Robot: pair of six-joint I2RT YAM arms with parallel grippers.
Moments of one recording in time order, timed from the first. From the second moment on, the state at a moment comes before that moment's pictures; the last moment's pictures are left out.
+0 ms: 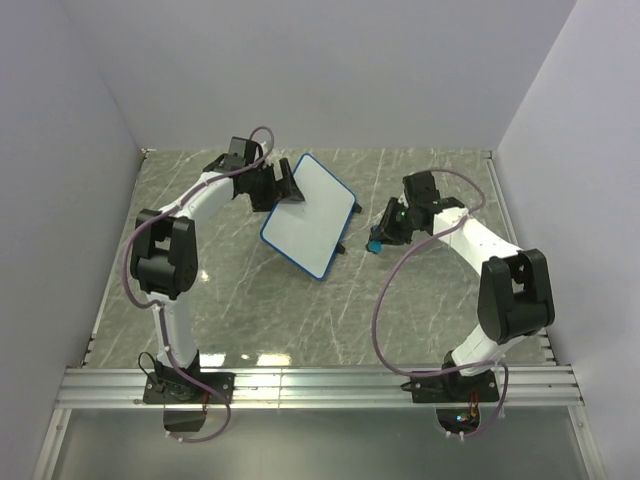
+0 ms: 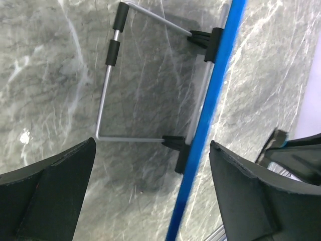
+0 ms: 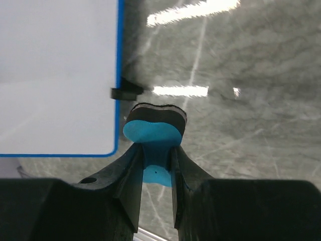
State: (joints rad) left arm -0.26 2.00 1.60 -0.46 0.45 -0.51; right arm 0.25 1.63 1.16 -0.51 -0.29 0.62
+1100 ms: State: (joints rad) left arm -0.09 1.15 1.15 -0.63 0.11 -0.46; right arm 0.34 1.10 1.12 -0.64 -0.31 0.59
